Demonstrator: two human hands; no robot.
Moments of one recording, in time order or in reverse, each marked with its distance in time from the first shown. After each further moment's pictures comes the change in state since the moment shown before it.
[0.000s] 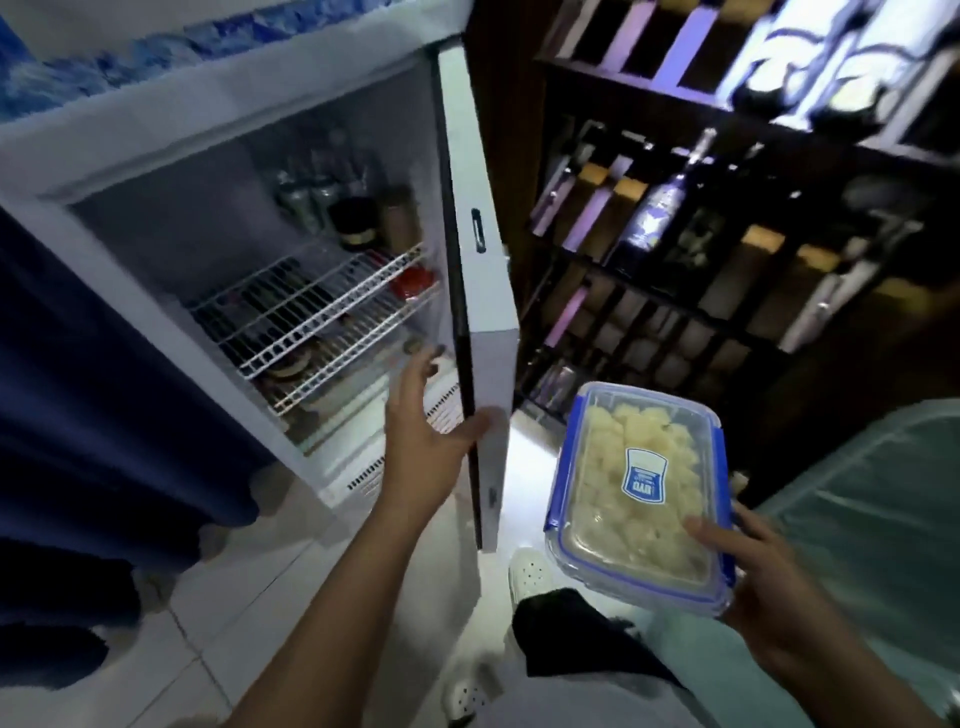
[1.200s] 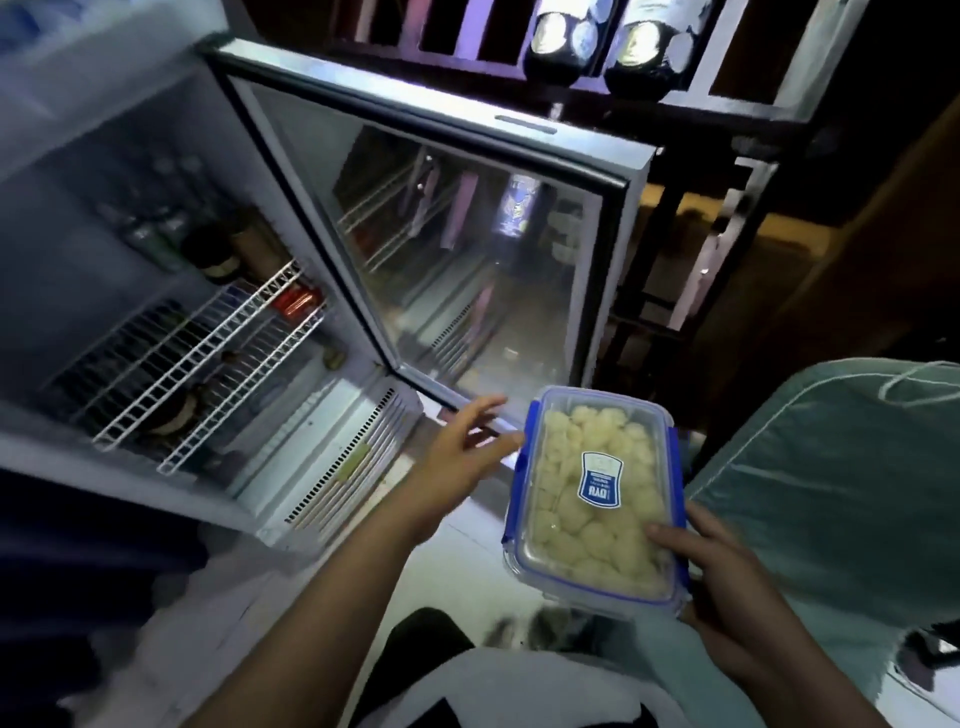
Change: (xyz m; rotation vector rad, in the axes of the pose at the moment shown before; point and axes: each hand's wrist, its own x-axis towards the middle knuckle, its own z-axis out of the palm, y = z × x) left_hand 0.025 0.030 0.207 -0.146 -0.616 -0.469; right_hand 0.083 -0.031 -0.132 0.142 -0.033 0.036
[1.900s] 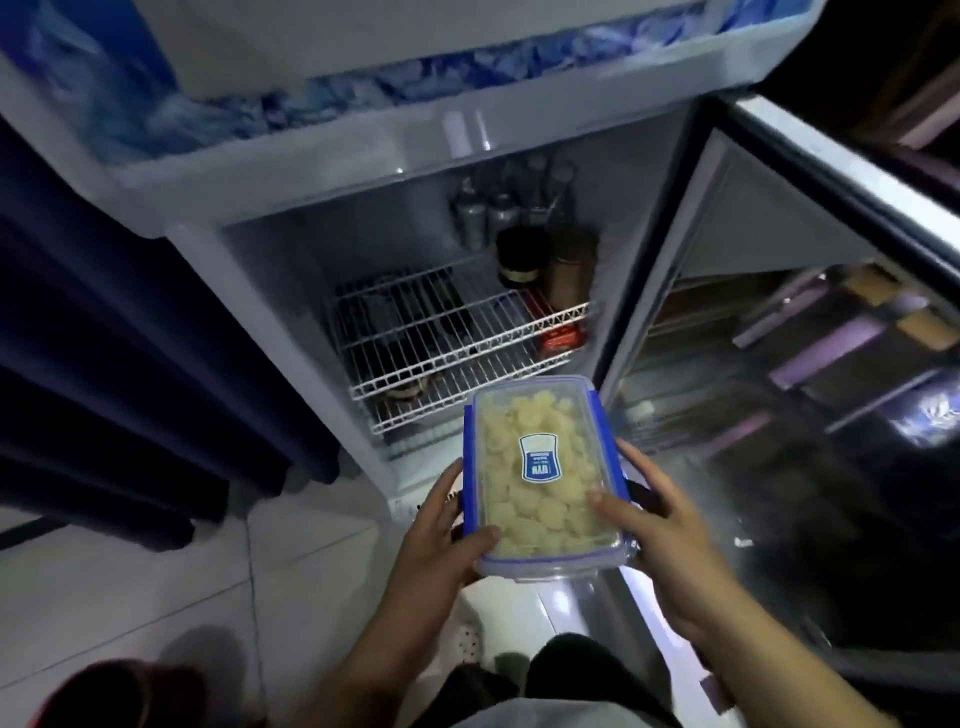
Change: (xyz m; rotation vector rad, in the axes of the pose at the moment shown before) left_hand -0.067 -0.061 -0.252 -0.547 0.698 0.034; right_hand 0.138 -0.012 0.386 -0.421 -0.575 -0.056
